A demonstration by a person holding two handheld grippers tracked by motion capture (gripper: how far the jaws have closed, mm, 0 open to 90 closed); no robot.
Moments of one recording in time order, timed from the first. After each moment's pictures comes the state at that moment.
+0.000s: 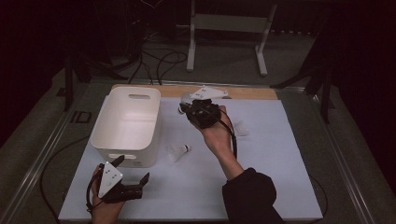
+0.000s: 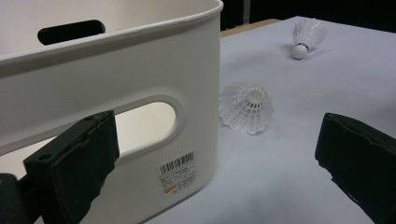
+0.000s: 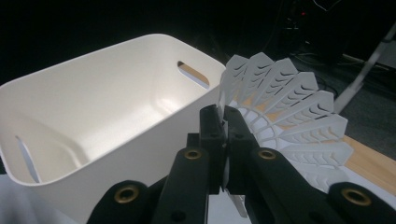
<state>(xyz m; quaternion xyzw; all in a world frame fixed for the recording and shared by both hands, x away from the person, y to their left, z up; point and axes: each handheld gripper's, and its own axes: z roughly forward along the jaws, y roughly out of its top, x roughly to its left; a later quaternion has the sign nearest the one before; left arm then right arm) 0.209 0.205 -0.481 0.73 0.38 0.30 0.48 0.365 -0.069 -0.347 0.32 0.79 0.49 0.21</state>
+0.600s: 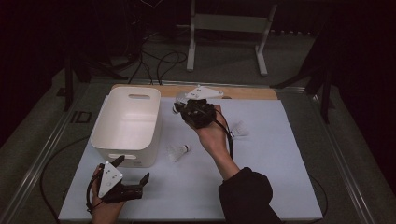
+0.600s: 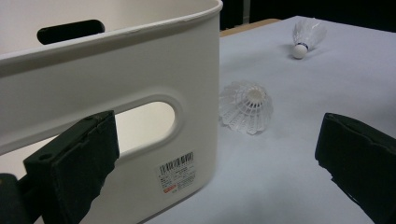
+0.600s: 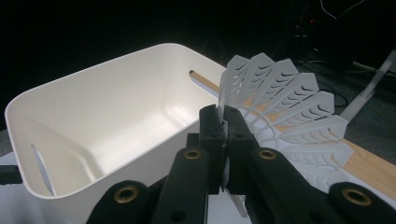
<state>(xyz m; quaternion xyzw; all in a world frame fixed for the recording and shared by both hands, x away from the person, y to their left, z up) 0.209 0.205 -0.482 0.73 0.38 0.30 0.48 0.364 -0.057 -0.345 0.31 0.78 0.50 0.20</state>
